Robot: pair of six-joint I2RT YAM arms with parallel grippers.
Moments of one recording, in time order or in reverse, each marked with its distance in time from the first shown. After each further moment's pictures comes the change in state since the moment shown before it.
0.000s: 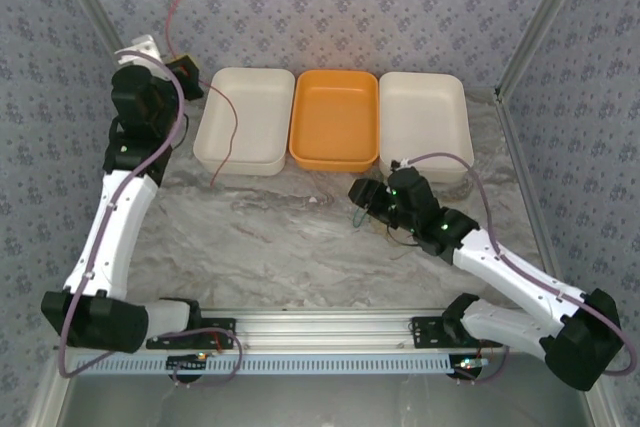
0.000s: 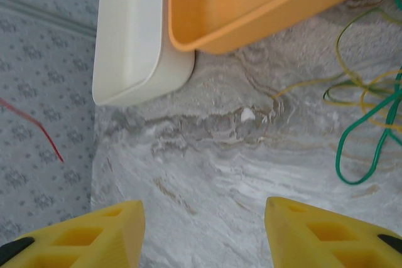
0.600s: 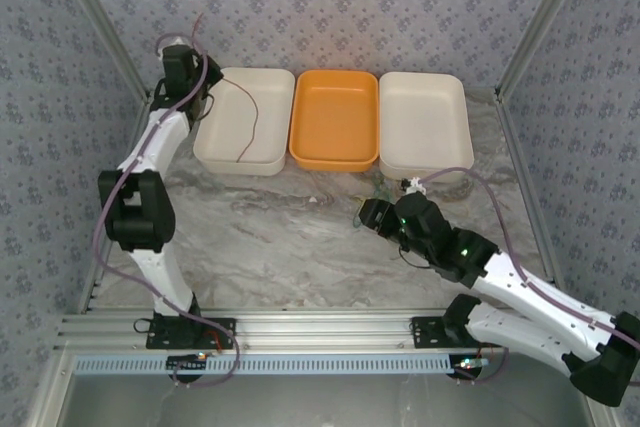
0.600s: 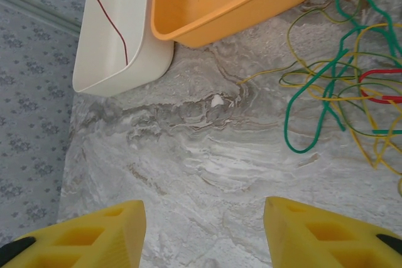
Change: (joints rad) left arm 0.047 0.648 0.307 -0.018 0.045 -0.264; right arm 0.121 -0.205 -0.051 -0.181 0.183 -0.005
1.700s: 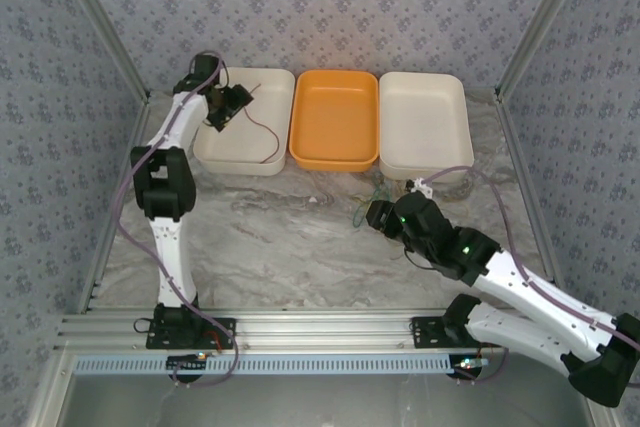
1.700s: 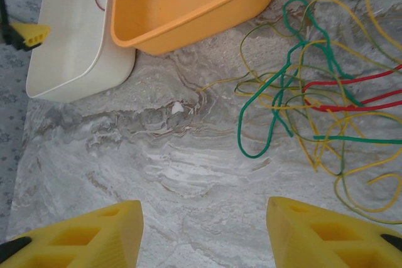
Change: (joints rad) left arm -0.031 0.288 0.350 -0.644 0.116 -0.066; right arm -0.023 0.009 0.039 -0.118 0.059 -0.045
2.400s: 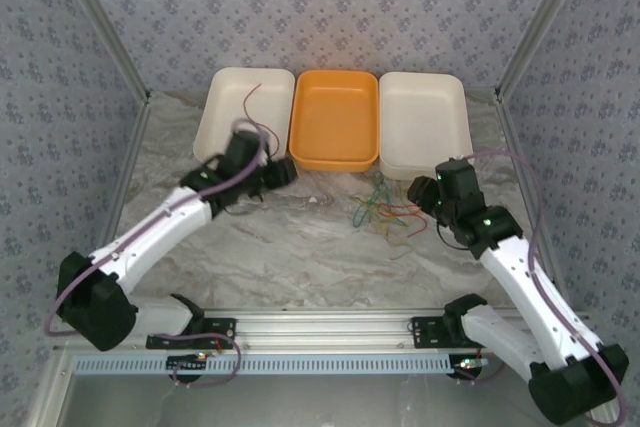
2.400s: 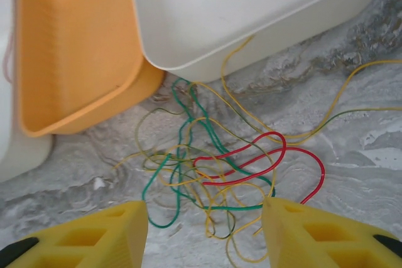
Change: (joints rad) left arm -0.572 -0.924 -1.022 0.274 -0.132 0.003; right arm -0.470 0.095 0.103 -0.132 -0.150 -0.215
